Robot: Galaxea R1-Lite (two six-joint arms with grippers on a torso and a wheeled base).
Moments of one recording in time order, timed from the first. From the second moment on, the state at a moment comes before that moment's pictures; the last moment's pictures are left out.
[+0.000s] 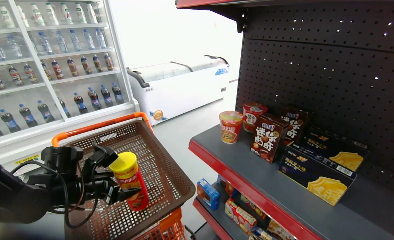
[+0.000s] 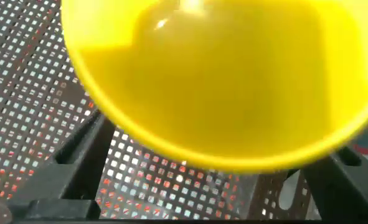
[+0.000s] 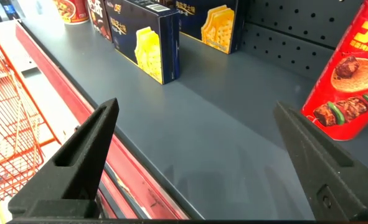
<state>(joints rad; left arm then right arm) 0.04 1.94 -0.56 -0.67 -0.49 0.37 0.00 0.00 0.00 0.00 -0.04 0.00</state>
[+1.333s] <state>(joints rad) -0.01 2.00 -0.54 -0.72 -0.47 0.44 0.00 0.00 0.00 0.00 -0.04 0.00</state>
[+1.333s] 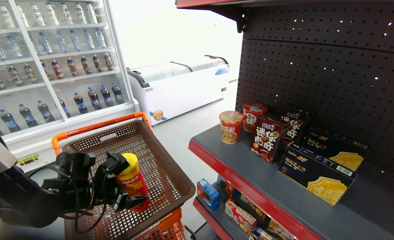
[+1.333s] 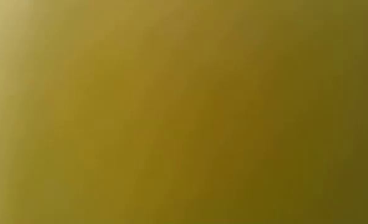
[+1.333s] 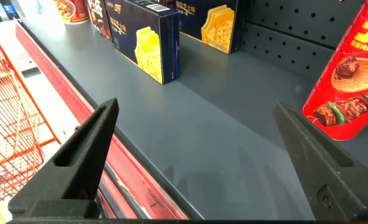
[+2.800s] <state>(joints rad) 0.00 1.09 -0.46 -0.20 -0.32 0.23 0.00 0.00 0.00 0.00 -0.04 0.00</state>
